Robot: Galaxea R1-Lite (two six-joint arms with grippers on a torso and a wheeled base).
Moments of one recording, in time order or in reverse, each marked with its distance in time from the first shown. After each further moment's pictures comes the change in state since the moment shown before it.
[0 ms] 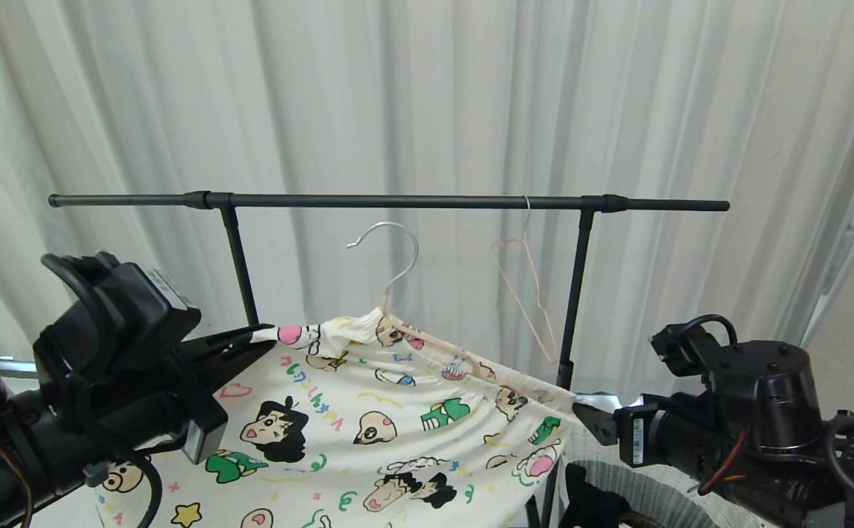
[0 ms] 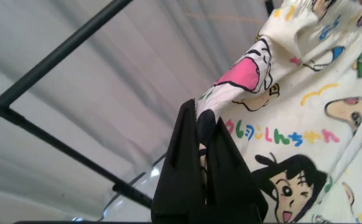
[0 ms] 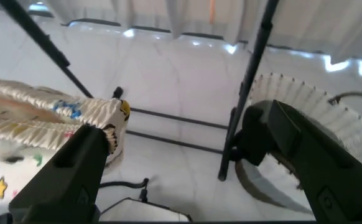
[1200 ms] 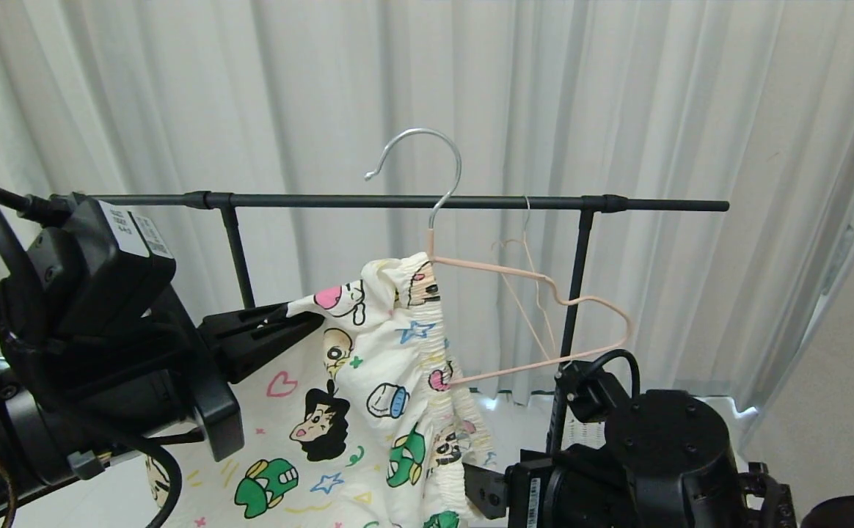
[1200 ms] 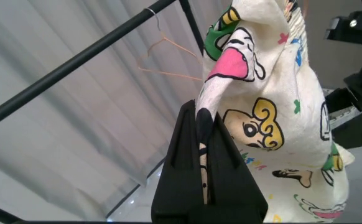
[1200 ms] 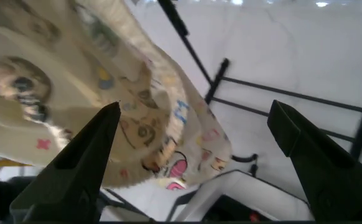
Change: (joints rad) left arm -0.142 -0.001 -0.110 0.002 -0.119 -0.158; right arm 0.377 0.112 -0.137 -0.011 0.063 0.381
